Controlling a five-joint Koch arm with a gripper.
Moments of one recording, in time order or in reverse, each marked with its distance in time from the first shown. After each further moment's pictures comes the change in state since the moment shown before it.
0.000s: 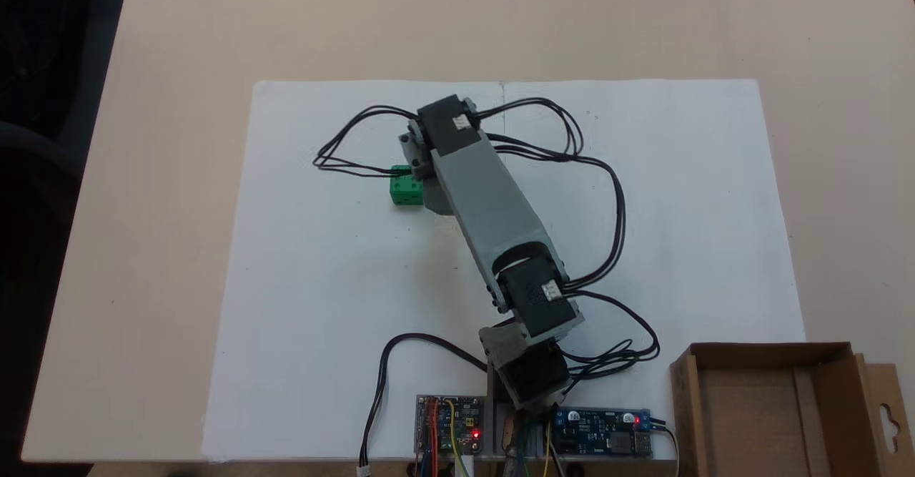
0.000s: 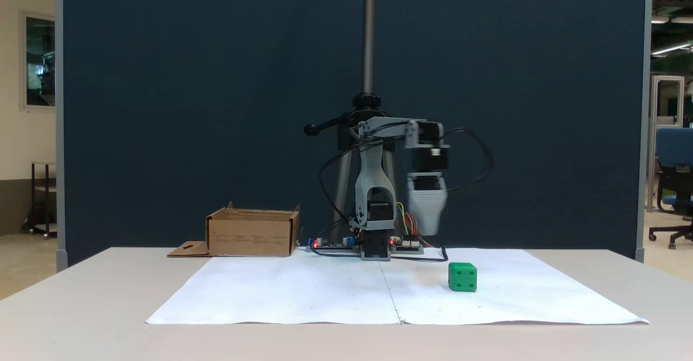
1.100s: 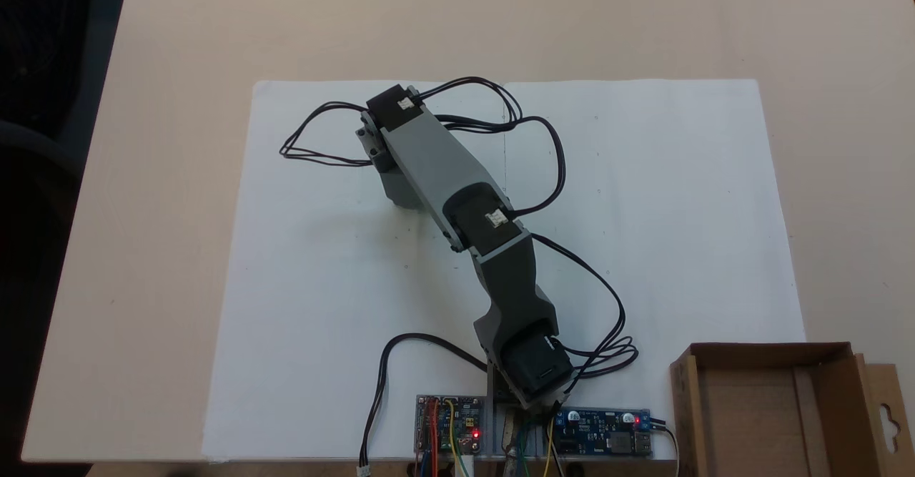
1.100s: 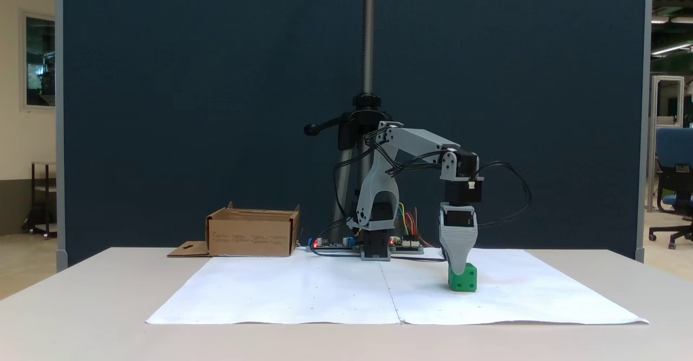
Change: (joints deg) arm -6.3 -21.1 -9.5 -6.9 12.7
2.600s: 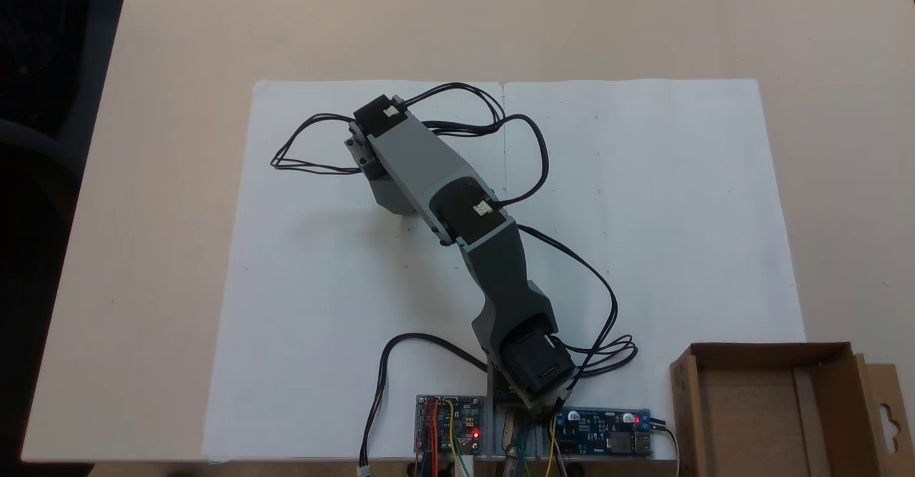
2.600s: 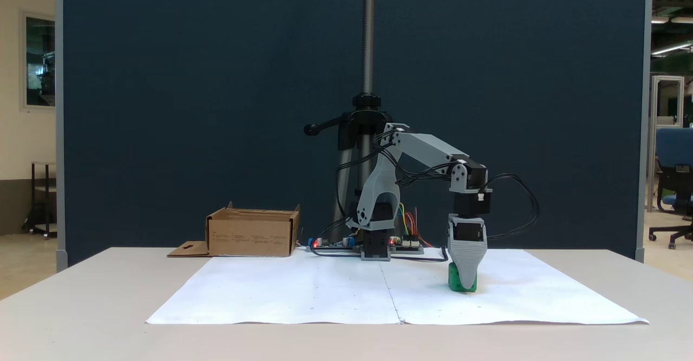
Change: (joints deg) arm -3.0 -4.9 -0.1 -4.4 1.6
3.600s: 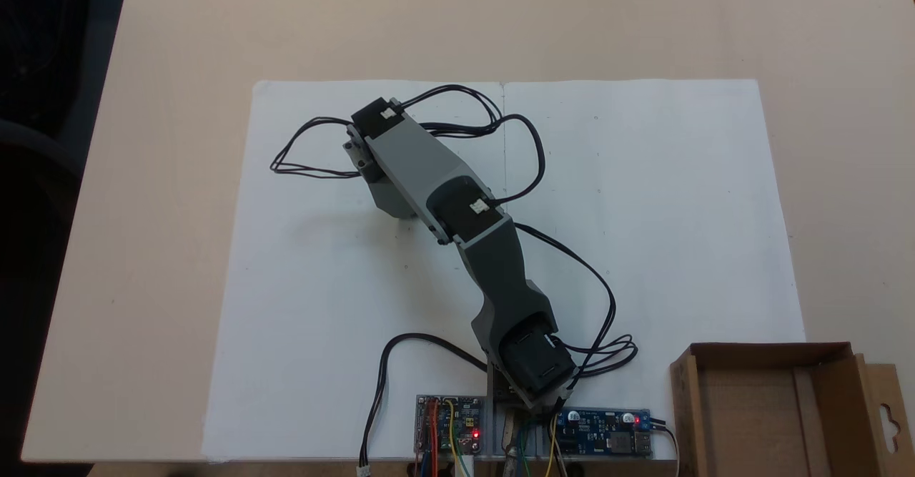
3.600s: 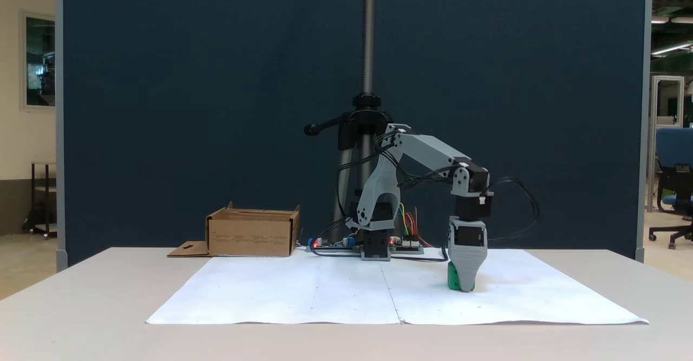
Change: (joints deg) arm -0.5 -1.1 0.0 0.0 0.0
